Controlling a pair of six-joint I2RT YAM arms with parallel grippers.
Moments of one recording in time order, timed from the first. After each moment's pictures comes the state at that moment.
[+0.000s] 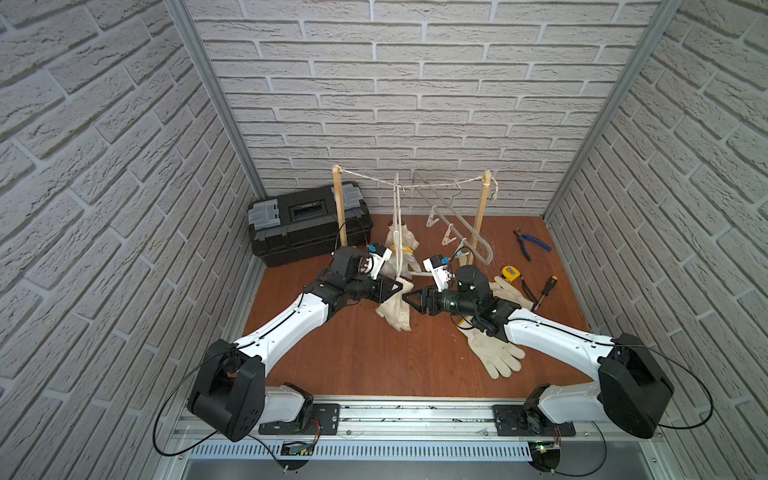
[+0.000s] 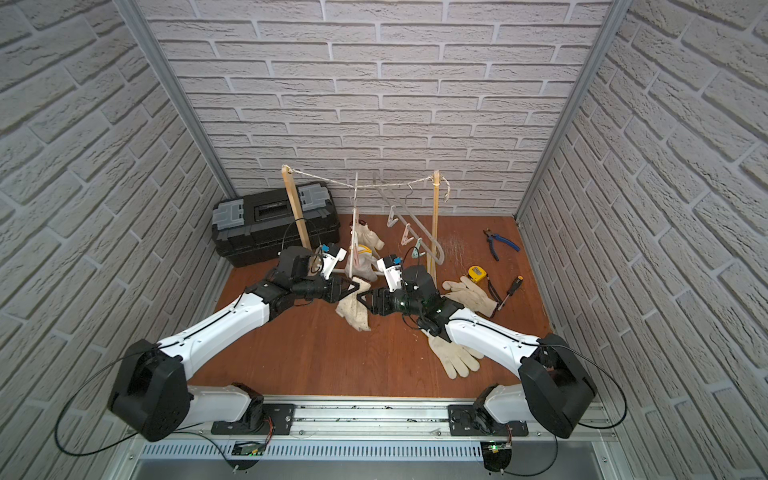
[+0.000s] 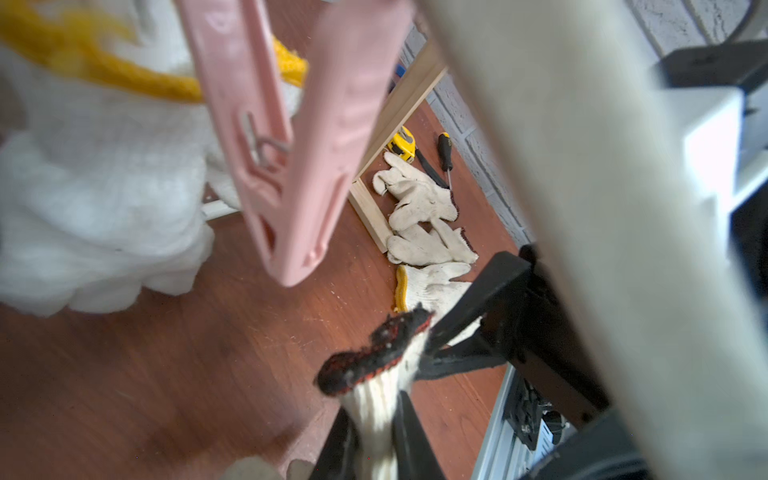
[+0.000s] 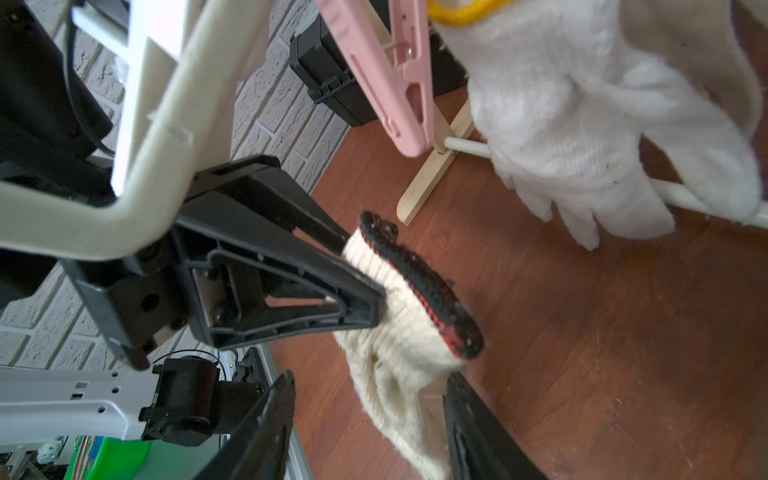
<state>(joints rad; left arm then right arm) -0.49 1.33 0.87 -0.15 0.65 -0.32 0.64 1.37 0.78 0.18 -0.40 0.60</state>
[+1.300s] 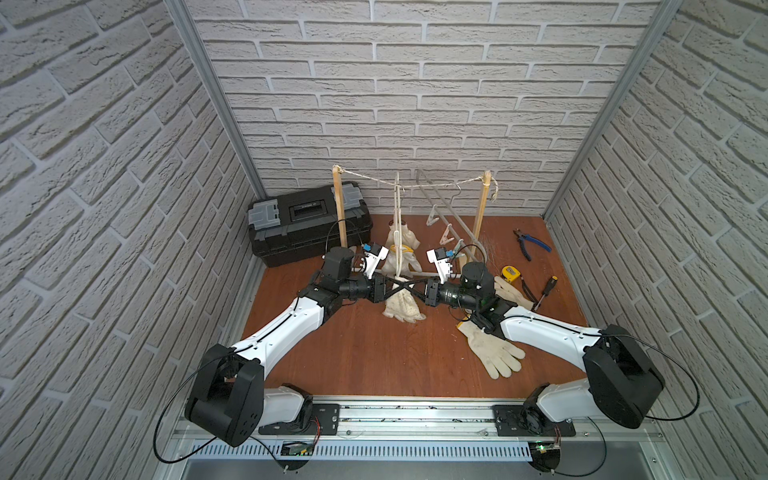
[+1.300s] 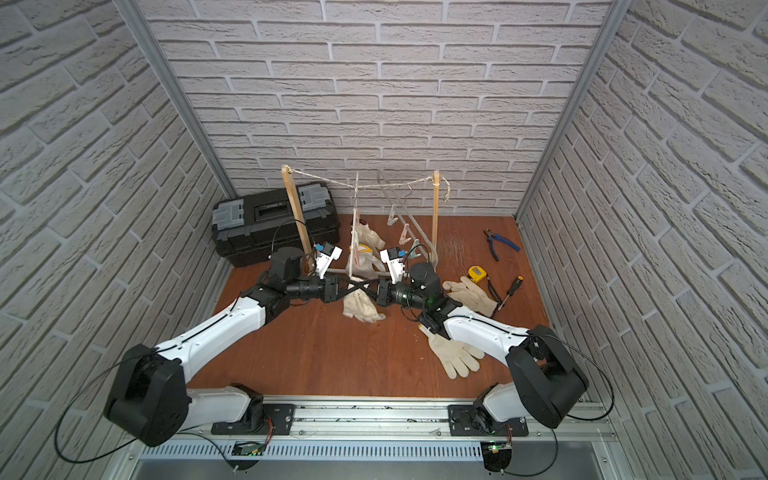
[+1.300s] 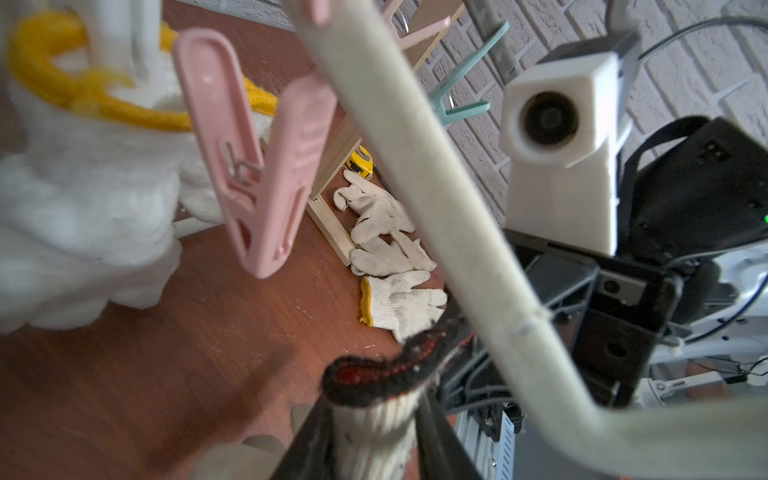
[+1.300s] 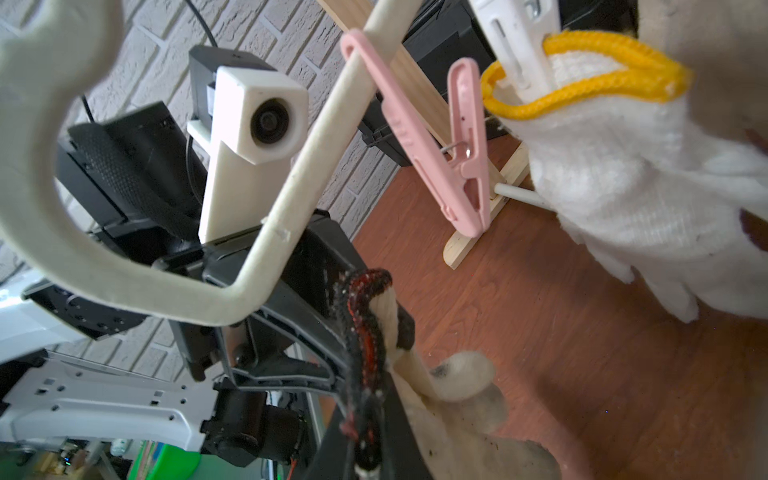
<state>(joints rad) -0.41 1.30 0.82 -0.06 0.80 -0.34 0.59 1.41 0.74 0.40 -0.54 0.68</state>
